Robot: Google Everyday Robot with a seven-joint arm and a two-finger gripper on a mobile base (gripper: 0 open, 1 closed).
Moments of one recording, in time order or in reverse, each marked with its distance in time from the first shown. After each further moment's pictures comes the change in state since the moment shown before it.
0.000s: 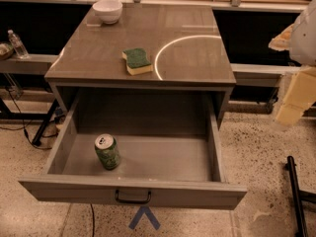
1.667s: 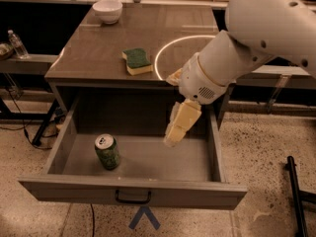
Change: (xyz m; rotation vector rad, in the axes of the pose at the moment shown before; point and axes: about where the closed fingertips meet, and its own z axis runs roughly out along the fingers) arm -0.166 0.037 0.141 -0.228 -0.403 -0.130
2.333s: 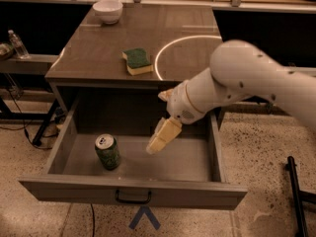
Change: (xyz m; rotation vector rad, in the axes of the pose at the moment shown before) arm 0.014 -0.021 0.083 0.034 -0.147 0.095
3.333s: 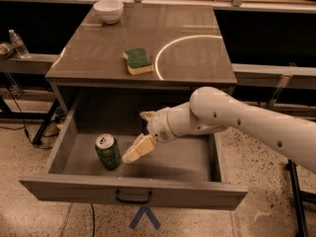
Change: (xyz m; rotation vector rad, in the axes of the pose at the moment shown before) arm 0.007 -0.004 0.112 -0.064 -0.253 0.133
